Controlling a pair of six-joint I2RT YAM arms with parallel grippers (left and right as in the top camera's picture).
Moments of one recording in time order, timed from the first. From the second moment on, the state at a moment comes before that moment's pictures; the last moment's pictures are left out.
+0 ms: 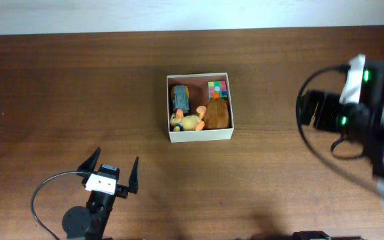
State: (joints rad) left arm 0.08 0.01 0.01 -0.05 0.33 0.14; right arm 0.01 1.14 1.54 -1.20 -0.01 0.20
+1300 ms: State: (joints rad) left arm 0.08 0.01 0.01 -0.05 0.33 0.14; right arm 0.01 0.02 0.15 0.00 -0.11 0.18
